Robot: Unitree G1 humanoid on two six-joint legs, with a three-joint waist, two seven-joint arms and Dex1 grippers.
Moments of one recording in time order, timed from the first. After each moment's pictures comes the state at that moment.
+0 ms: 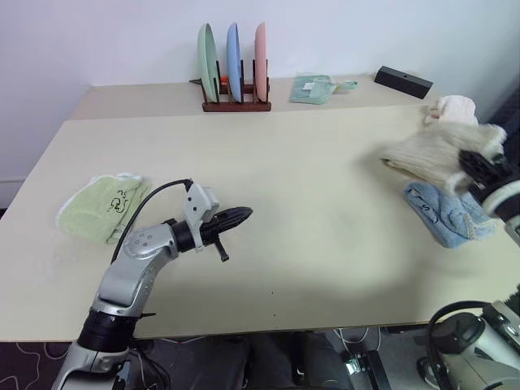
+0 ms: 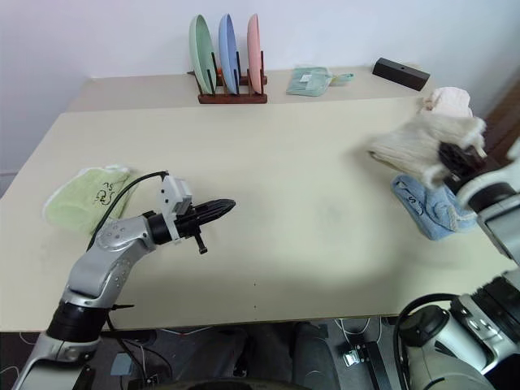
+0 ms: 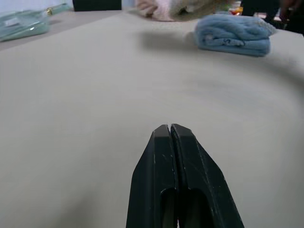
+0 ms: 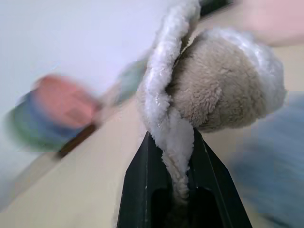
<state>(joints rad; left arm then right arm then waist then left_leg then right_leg) -0.29 0.45 -0.09 -0.16 -0.38 0.31 -0.83 -0.49 -0.48 -1.11 -0.15 1.00 1.30 -0.10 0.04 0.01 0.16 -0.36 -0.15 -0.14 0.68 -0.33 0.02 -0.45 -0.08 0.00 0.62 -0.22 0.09</state>
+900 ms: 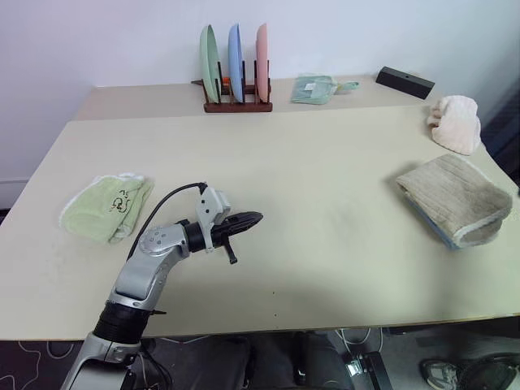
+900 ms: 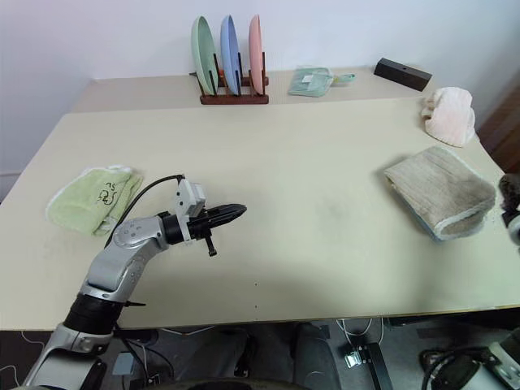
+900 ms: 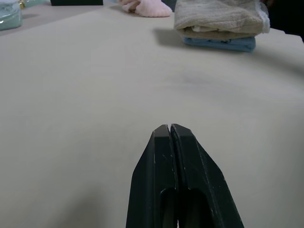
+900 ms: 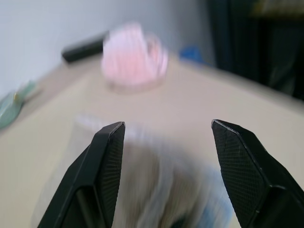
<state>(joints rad) -0.30 0.41 -0.14 -0.10 -0.35 0.27 -0.87 -0.24 -0.64 -0.97 -0.19 0.82 0.89 -0.11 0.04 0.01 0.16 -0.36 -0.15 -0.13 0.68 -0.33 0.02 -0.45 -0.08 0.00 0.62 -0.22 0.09</state>
